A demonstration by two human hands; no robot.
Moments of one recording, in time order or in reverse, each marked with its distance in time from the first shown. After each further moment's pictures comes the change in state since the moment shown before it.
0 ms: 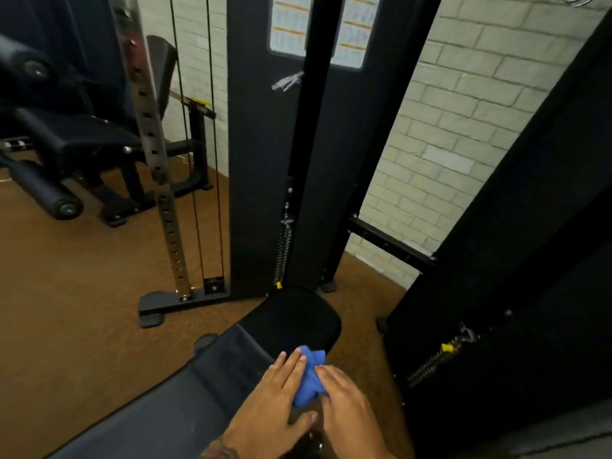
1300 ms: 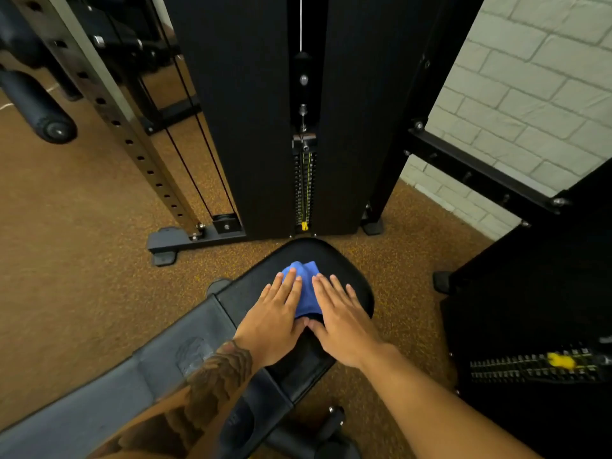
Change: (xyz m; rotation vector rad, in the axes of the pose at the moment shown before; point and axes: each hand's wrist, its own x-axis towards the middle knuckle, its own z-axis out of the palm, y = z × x) left_hand 0.211 -0.141 0.094 0.344 -0.081 -0.266; right_hand 0.199 0.171 0.130 -0.102 -0.383 -0.170
